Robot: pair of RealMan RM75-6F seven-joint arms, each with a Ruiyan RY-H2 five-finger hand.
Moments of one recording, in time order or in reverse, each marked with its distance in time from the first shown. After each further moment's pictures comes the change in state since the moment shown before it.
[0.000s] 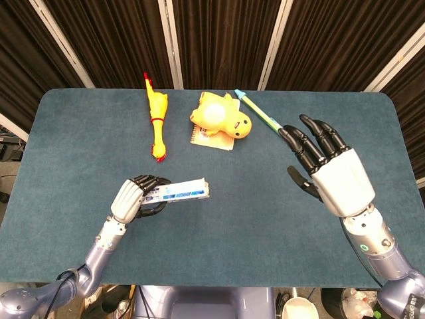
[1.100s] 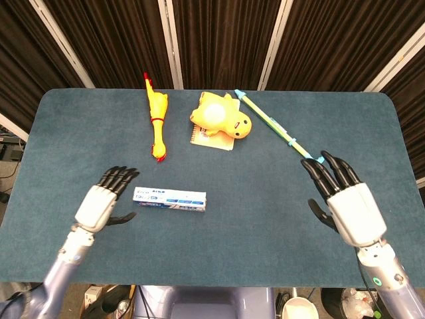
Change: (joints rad) left arm 0.142 0.509 0.046 -0.742 -0.048 -0.107 0.473; right arm -0.218 0.048 -0.204 -0.130 0.022 -0.002 -0.069
